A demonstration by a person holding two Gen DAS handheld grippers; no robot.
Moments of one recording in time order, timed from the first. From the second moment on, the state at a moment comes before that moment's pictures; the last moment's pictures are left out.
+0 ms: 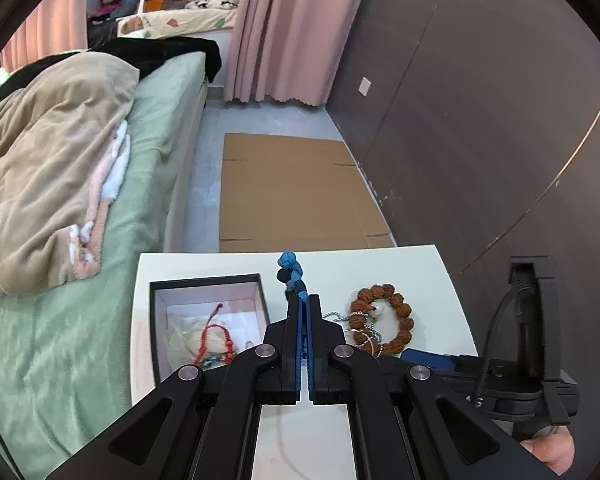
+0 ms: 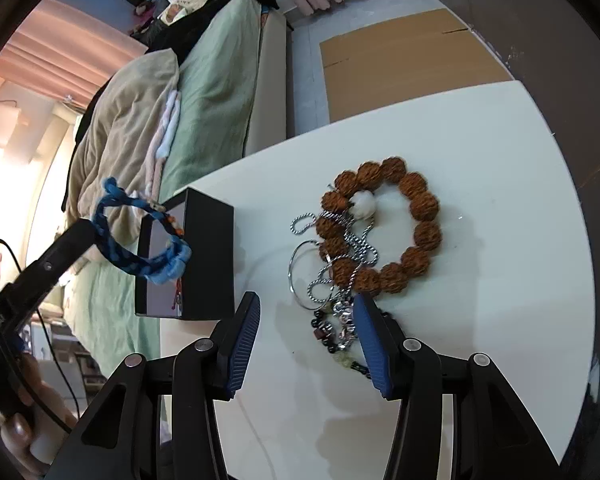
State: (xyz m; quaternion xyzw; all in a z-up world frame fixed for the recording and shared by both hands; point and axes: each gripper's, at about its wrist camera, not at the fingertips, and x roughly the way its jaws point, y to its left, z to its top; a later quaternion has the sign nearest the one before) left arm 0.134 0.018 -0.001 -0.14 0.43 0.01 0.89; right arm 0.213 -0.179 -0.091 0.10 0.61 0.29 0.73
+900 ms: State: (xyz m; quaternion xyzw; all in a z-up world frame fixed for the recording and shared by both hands) left arm 0.106 0.051 -0.021 -0.21 0.40 -0.01 0.89; right arm 0.189 -0.157 -0.107 -0.05 0.59 0.21 0.78
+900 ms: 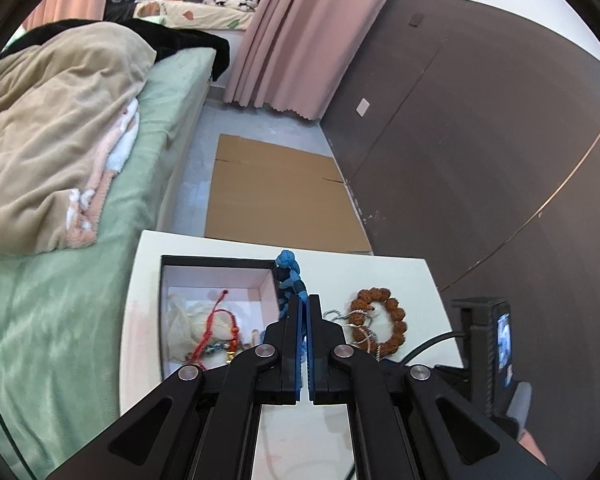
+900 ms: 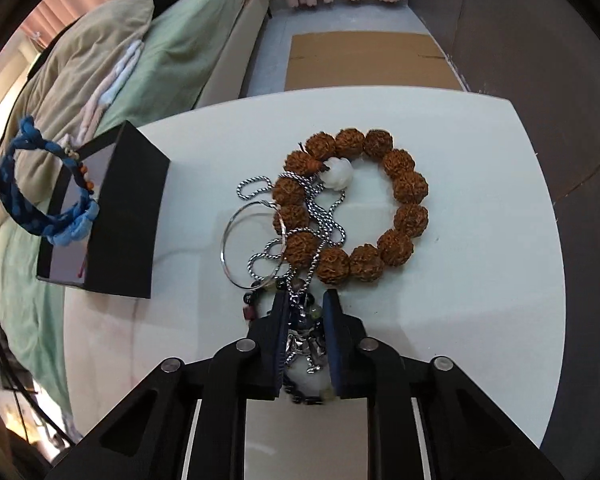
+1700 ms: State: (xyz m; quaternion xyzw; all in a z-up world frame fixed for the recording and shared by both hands) left arm 0.073 0.112 -0.016 -0.28 0.36 0.01 0.89; right arm 0.162 -0.177 0.007 0.10 0.45 0.25 0.85
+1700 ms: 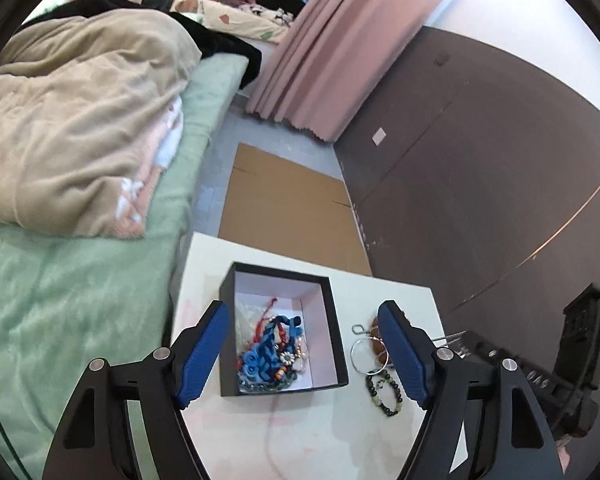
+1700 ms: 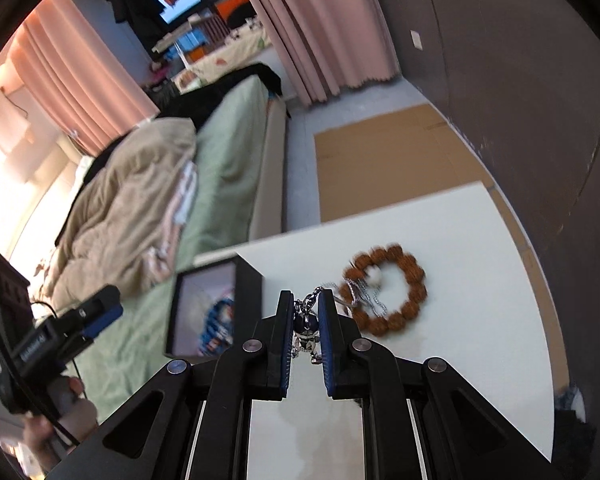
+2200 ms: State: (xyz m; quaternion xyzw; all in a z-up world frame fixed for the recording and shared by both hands) left arm 0.062 0.141 -0.007 -0.31 0.33 0.00 0.89; right arm 0.138 -0.132 0.160 0.06 0.32 0.26 0.91
